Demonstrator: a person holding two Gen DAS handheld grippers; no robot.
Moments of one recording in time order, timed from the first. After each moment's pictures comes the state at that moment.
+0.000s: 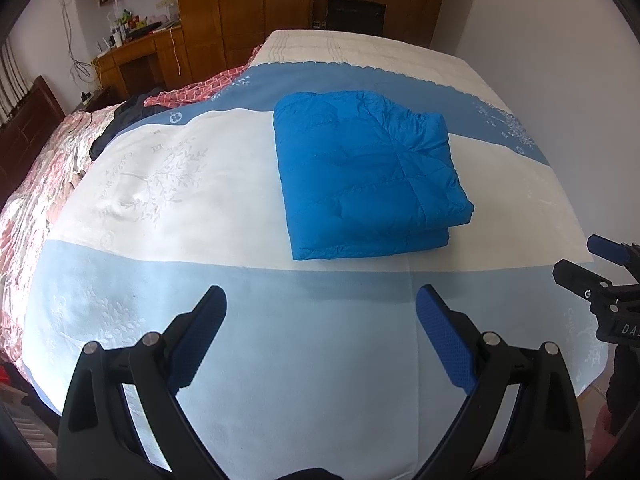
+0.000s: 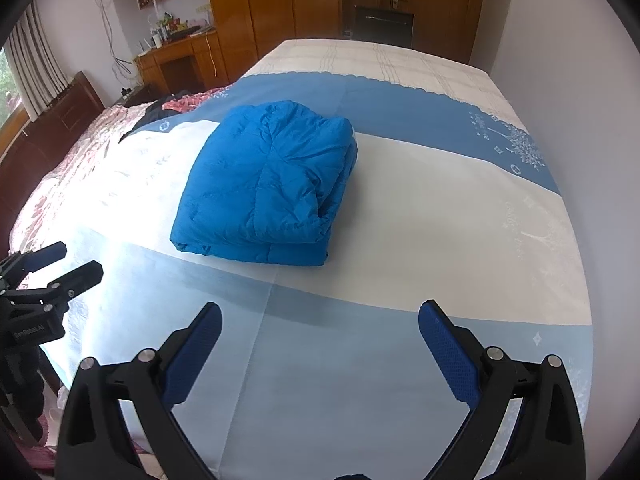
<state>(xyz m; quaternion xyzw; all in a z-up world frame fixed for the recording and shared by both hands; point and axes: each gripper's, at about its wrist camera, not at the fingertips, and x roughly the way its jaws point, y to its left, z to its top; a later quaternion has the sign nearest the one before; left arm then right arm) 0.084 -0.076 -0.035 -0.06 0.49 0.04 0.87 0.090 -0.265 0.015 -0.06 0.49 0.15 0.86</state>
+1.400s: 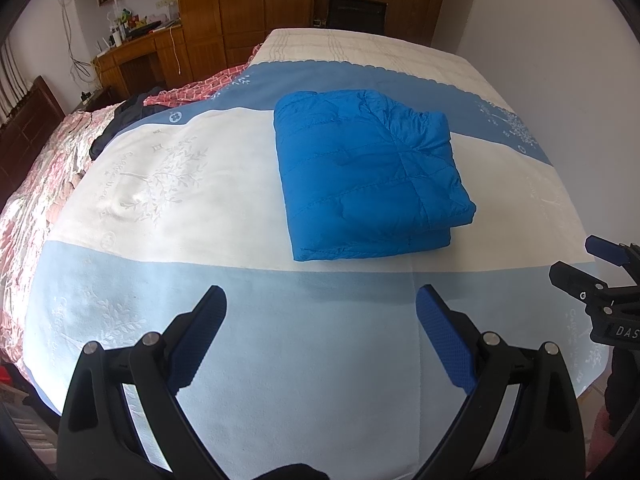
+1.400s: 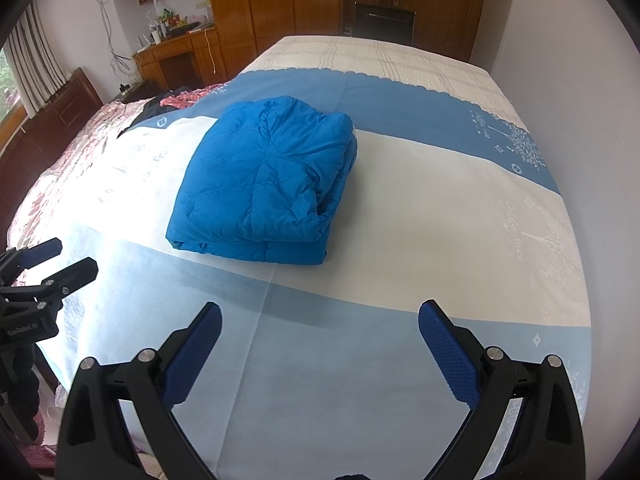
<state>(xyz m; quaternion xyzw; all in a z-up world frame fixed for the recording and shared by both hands) 0.086 -0.073 -0.036 -0.06 0.49 0.04 0.87 0.095 -0.265 0.013 -0.07 0.49 0.15 0.85</state>
